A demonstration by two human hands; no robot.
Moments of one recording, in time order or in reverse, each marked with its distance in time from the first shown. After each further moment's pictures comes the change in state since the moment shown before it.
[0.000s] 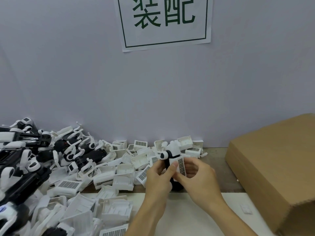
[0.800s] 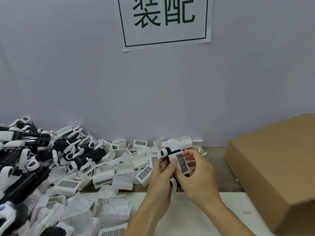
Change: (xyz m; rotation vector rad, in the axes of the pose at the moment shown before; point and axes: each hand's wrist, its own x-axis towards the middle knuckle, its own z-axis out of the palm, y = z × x) left_hand -0.002 0.000 0.004 -0.178 -0.118 -0.122; right_hand -0.001 -0.009 0.002 -0.195 0.099 -0.123
